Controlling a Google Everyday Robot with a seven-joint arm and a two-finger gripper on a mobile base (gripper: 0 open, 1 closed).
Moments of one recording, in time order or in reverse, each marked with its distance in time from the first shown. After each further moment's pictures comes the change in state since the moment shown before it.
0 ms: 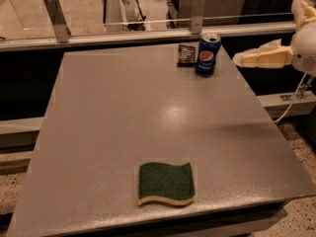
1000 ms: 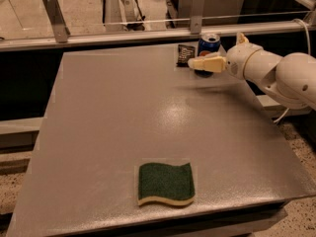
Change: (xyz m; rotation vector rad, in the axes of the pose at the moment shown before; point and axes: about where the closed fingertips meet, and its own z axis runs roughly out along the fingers) arm 0.111 0.012 0.148 0.040 0.083 0.224
